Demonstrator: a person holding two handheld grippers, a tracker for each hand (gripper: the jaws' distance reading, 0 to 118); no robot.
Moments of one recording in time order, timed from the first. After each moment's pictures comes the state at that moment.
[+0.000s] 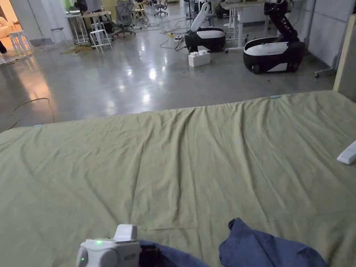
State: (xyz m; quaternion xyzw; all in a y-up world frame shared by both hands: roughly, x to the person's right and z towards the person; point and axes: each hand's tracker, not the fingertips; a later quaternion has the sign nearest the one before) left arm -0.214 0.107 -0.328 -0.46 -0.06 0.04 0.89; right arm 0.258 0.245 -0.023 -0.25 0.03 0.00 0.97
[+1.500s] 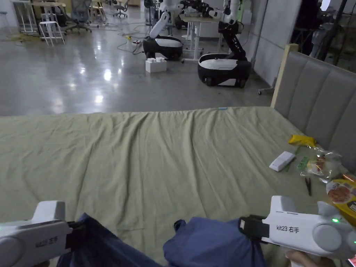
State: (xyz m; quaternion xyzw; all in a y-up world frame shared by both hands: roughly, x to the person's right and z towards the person) left arm -0.223 0.258 -0.257 -0.34 -0.11 0.09 0.93; right arm 0.278 0.238 -0.280 -0.35 0.15 -0.15 0.91
